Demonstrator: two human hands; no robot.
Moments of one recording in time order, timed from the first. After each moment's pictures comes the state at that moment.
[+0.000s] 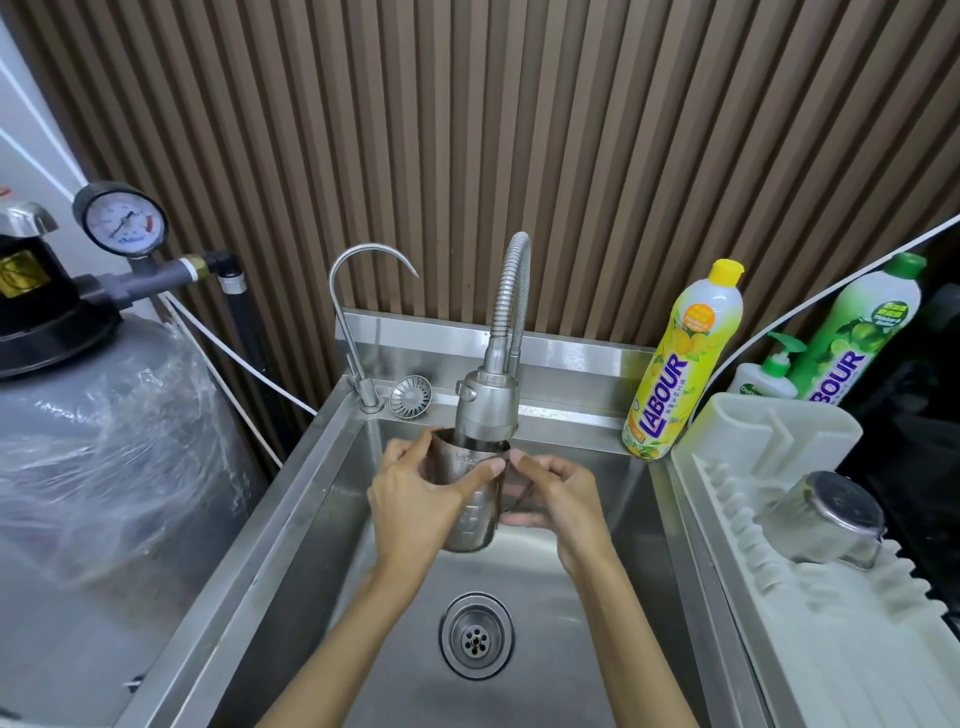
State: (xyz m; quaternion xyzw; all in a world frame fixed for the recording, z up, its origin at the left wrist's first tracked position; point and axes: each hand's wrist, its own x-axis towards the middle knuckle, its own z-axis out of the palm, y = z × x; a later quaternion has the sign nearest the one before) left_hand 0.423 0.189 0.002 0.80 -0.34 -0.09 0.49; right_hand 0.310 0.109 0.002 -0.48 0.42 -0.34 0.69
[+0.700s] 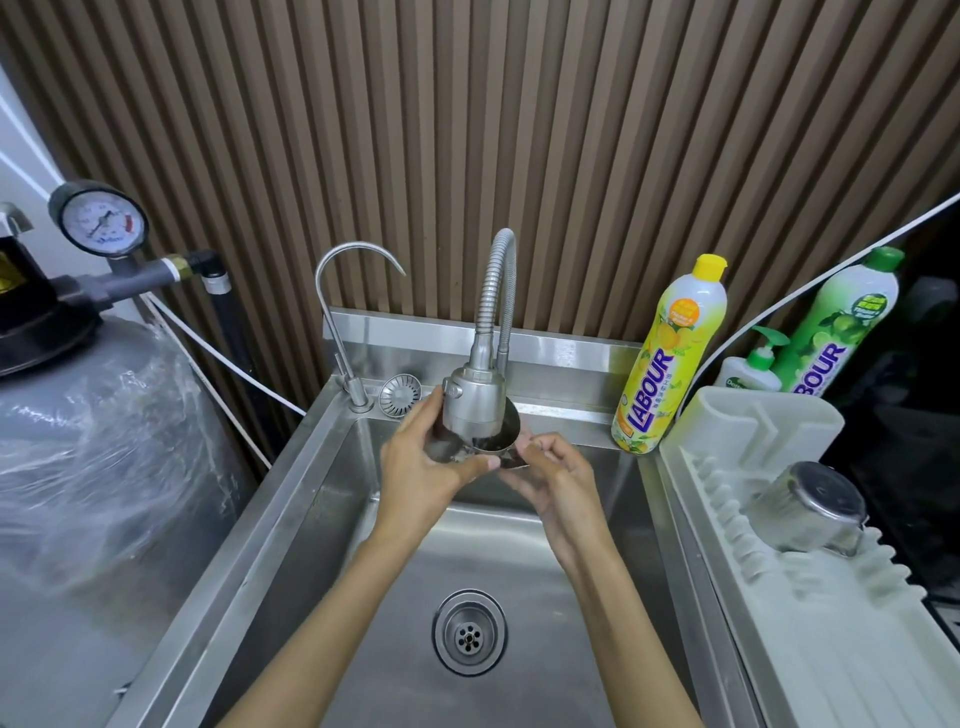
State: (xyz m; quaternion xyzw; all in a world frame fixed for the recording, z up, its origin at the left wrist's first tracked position) left_hand 0.427 0.175 0.018 0.68 -0.43 -0.16 0.57; right_hand 0.305 0.104 0.002 -0.43 0.31 -0.41 0.74
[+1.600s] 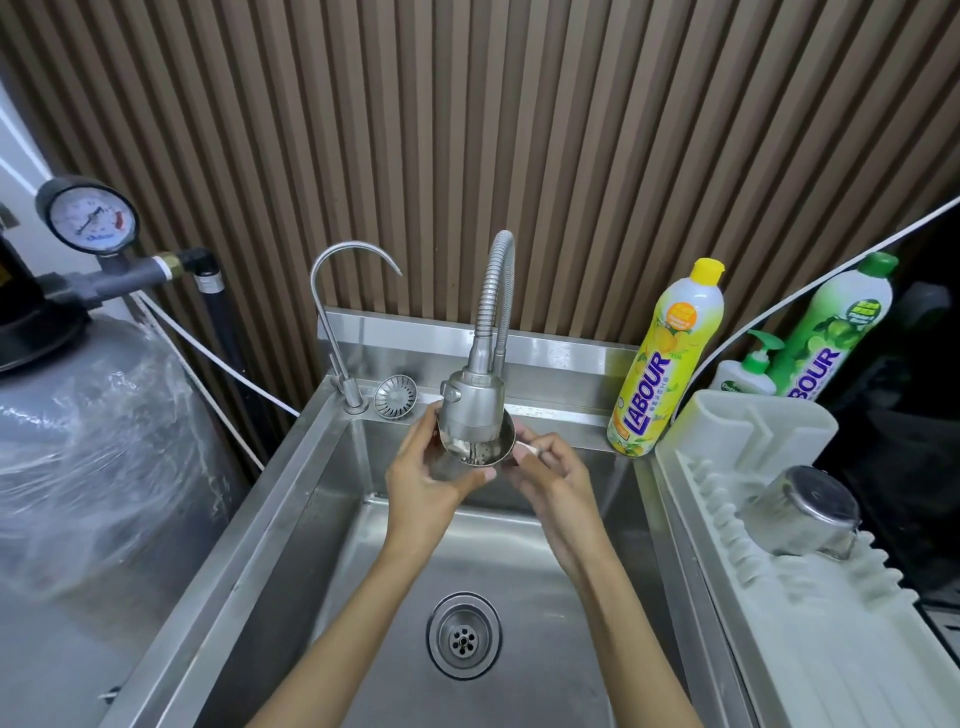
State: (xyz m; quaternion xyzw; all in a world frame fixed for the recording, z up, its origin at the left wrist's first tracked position) left_hand 0.422 0.166 -0.011 0.62 -0.38 -0.22 0.65; right_hand 0.304 0.093 -0.013 -0.47 0.27 -0.42 0.73
